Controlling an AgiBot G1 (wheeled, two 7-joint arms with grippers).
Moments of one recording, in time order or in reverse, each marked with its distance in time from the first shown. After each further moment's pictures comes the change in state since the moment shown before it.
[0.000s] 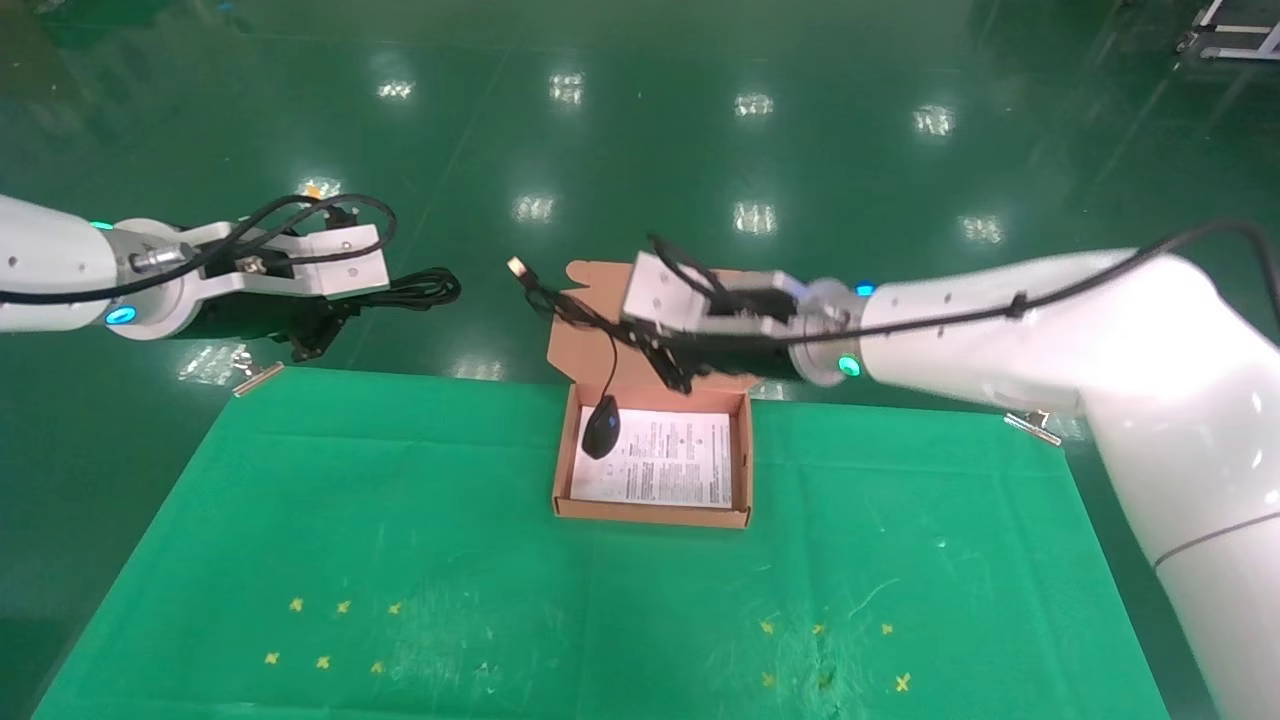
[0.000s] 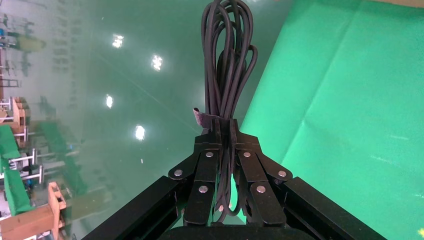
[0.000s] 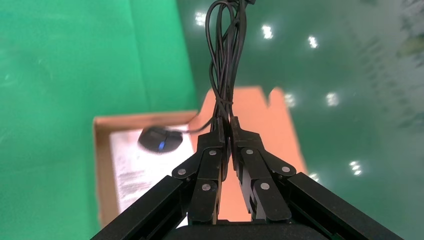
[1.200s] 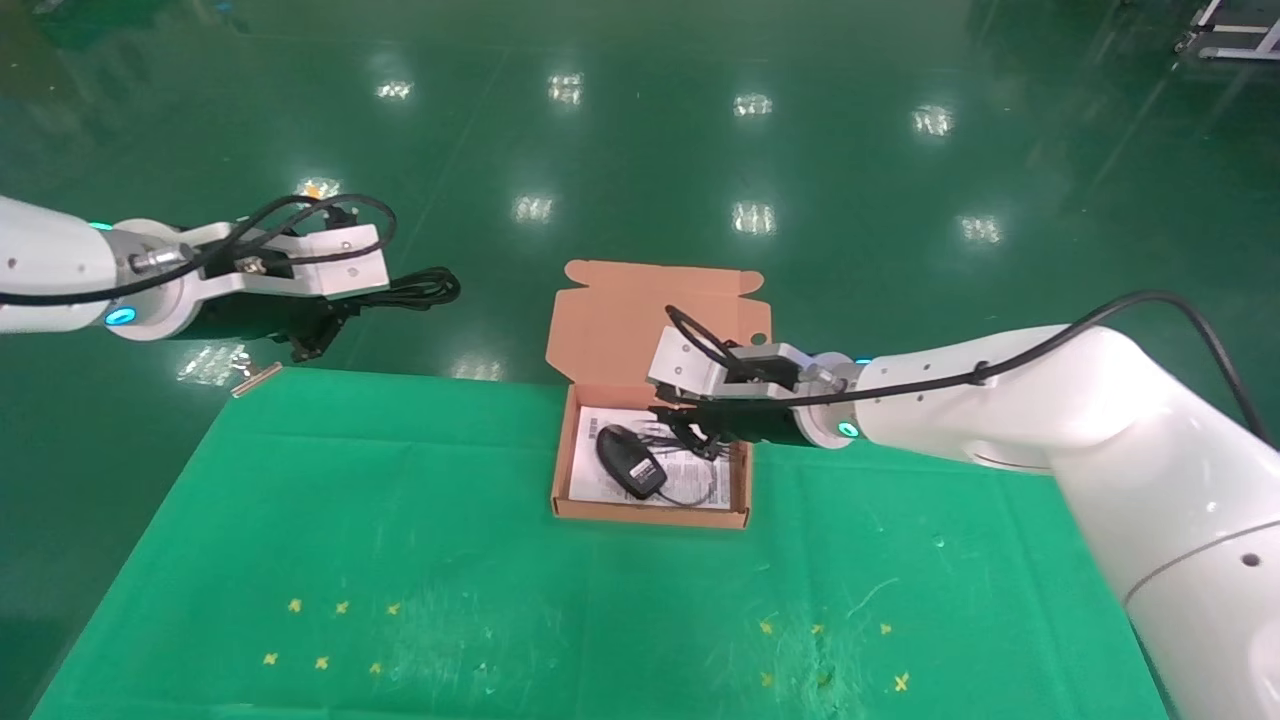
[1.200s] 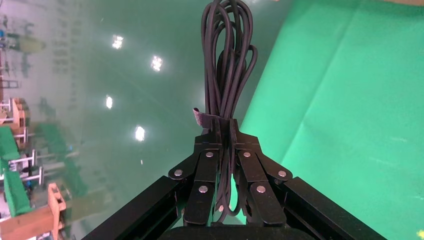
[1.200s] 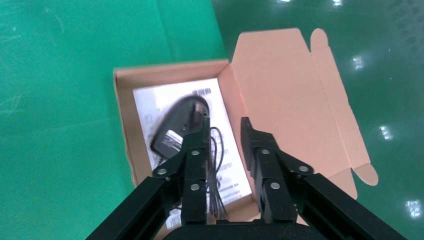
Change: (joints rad) left arm 0.020 0.017 0.002 -0.003 -0.012 -0.017 0.004; right arm -0.044 0.016 -0.075 -0.086 0.034 0.057 0.042
